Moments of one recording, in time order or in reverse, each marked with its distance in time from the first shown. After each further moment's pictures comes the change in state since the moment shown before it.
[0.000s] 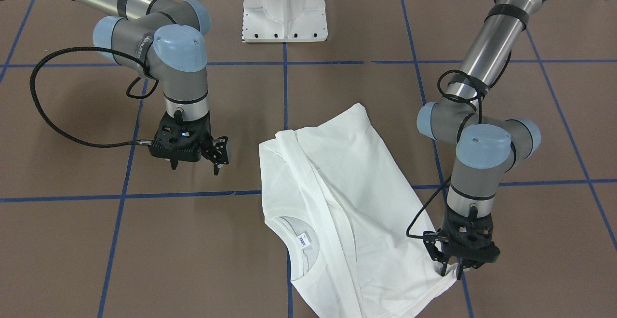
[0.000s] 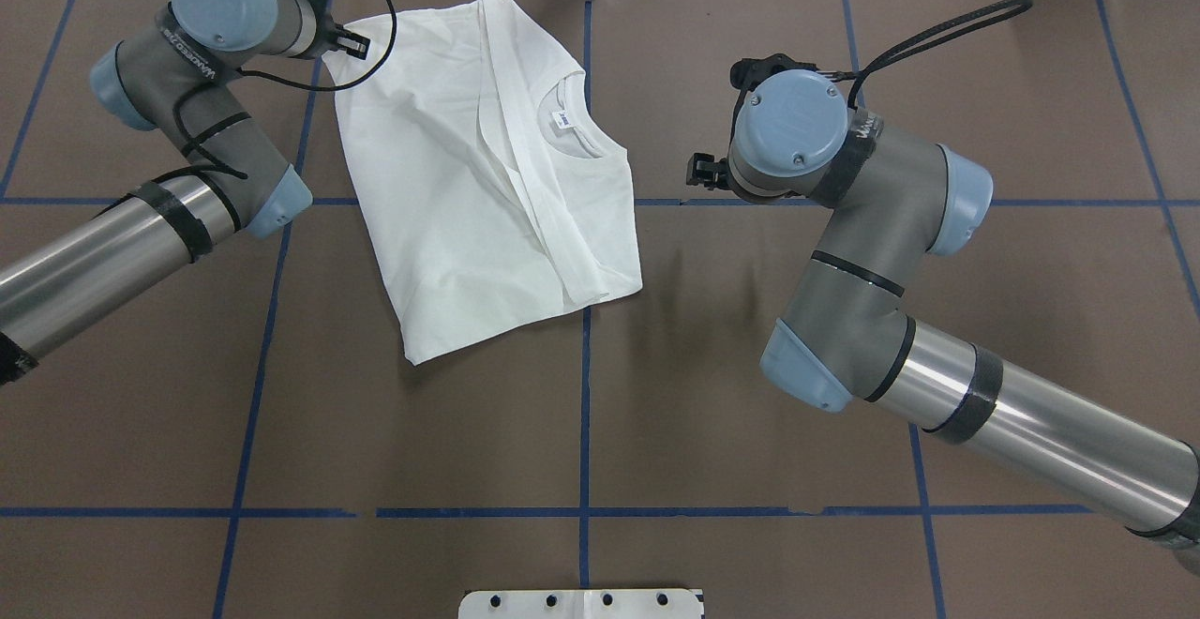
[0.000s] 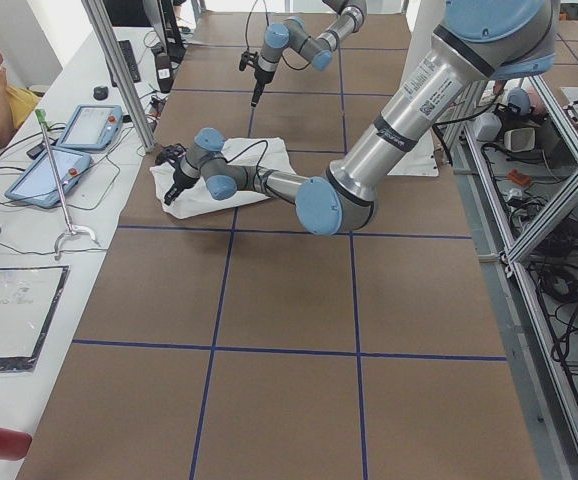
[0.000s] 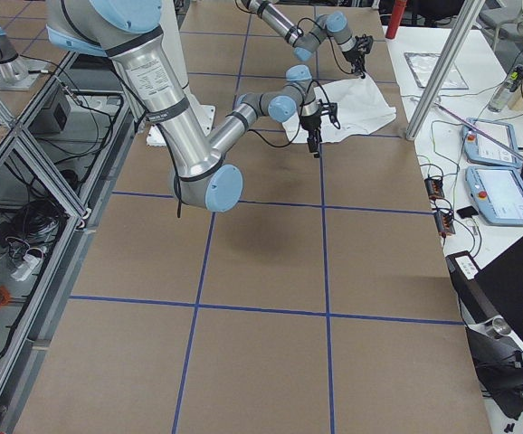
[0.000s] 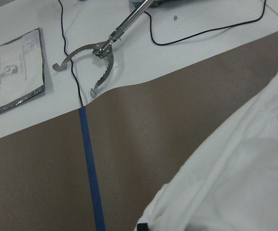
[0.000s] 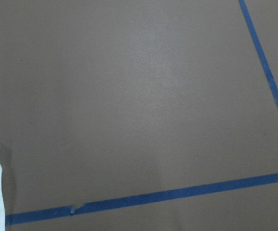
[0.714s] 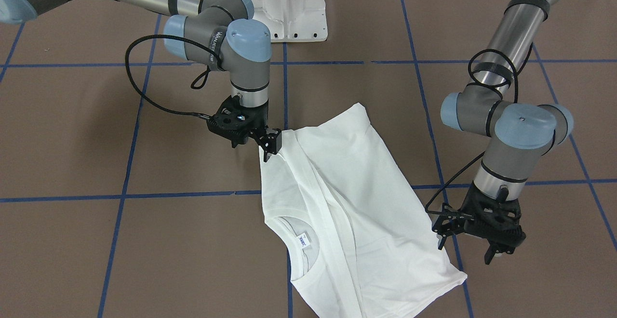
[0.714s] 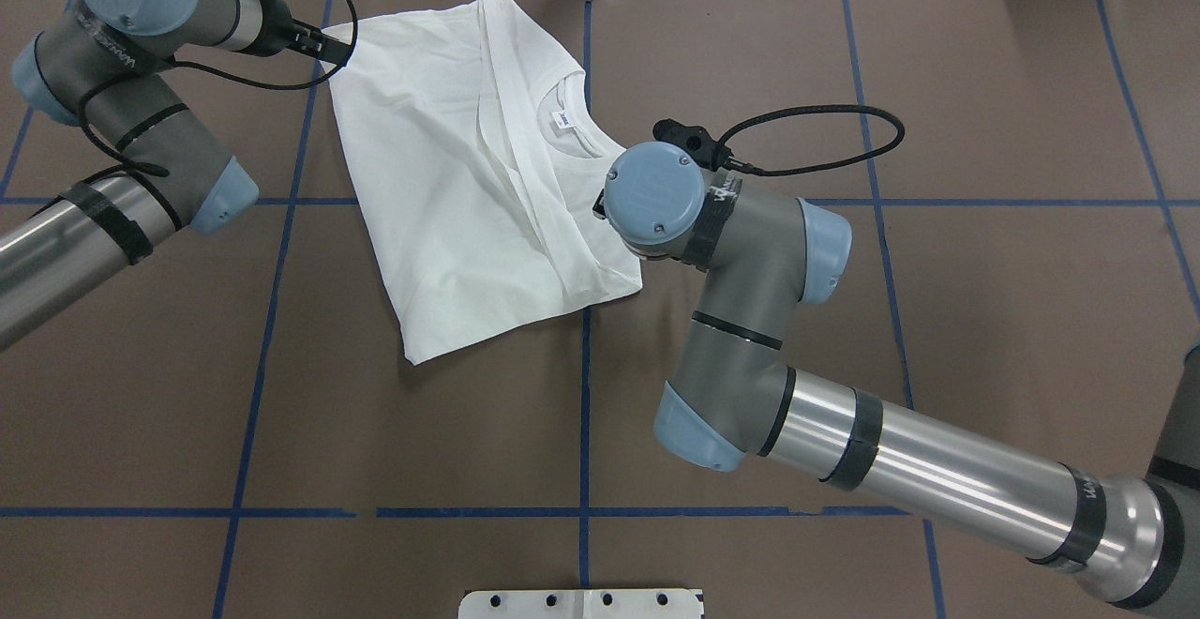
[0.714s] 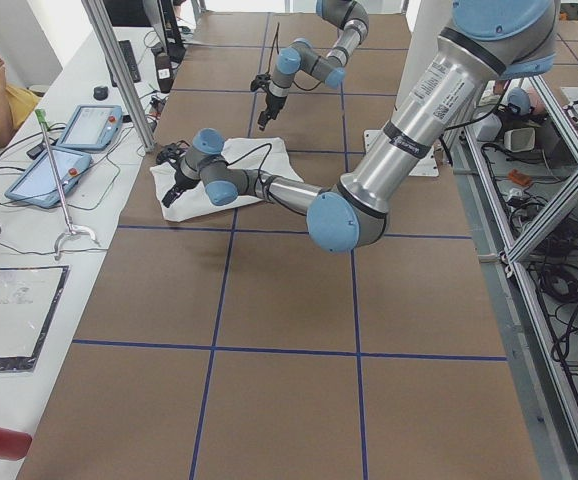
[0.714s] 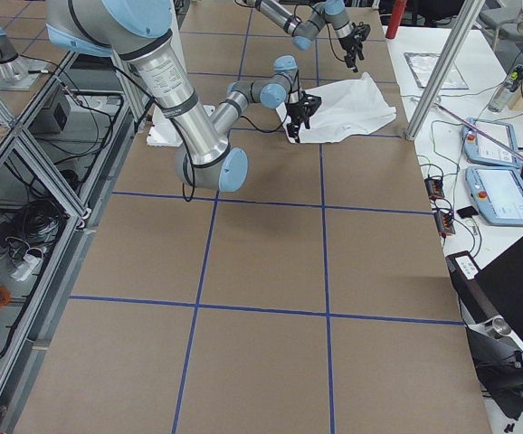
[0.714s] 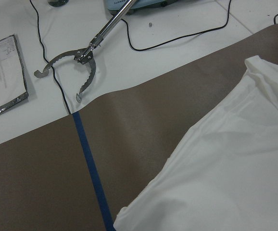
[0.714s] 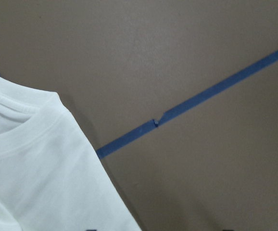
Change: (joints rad) left arm -0.043 0.118 -0.163 -0.014 -0.129 0.057; right arm -0.146 0.162 -0.147 -0.013 -0.038 0.518
